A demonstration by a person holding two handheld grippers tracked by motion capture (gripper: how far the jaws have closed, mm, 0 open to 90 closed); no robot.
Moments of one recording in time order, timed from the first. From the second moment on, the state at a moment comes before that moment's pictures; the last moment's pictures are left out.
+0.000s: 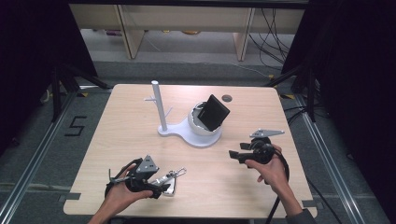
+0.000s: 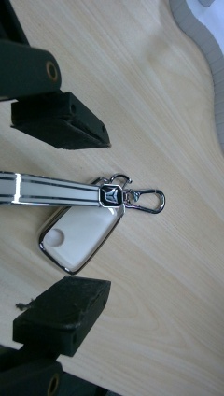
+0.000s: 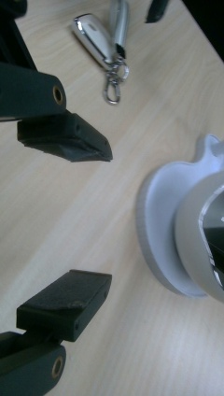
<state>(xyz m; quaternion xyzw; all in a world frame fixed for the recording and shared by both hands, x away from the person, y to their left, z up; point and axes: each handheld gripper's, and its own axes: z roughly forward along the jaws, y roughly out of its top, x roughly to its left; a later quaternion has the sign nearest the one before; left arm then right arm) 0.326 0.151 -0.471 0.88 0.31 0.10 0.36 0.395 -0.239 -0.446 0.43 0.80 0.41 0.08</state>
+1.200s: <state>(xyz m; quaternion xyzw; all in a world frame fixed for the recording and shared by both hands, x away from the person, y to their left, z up) 0.364 0.116 -0.477 0.91 0.30 0.08 0.29 0.326 -0.232 -0.493 0.39 0.85 0.34 0.09</state>
